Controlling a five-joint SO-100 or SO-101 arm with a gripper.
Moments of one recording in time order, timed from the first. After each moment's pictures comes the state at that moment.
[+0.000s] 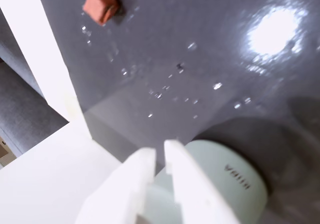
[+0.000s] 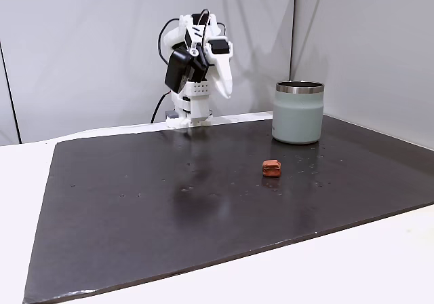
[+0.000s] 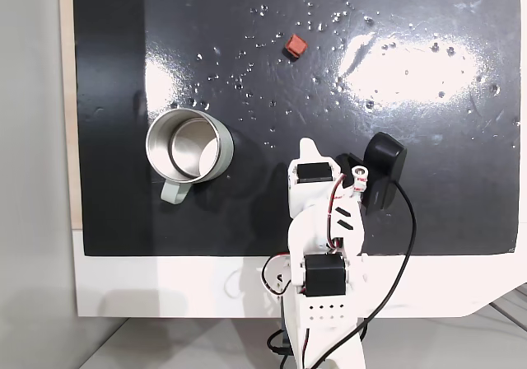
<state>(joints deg) -0.4 161.5 145.1 55.5 0.9</state>
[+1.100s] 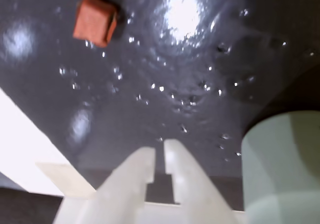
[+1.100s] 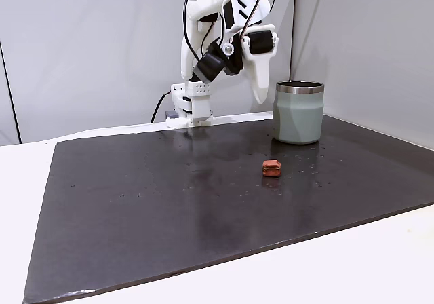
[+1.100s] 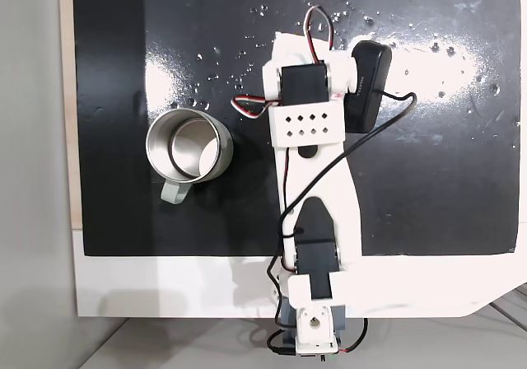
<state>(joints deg) -2.4 81.7 65.4 84.2 17.8</state>
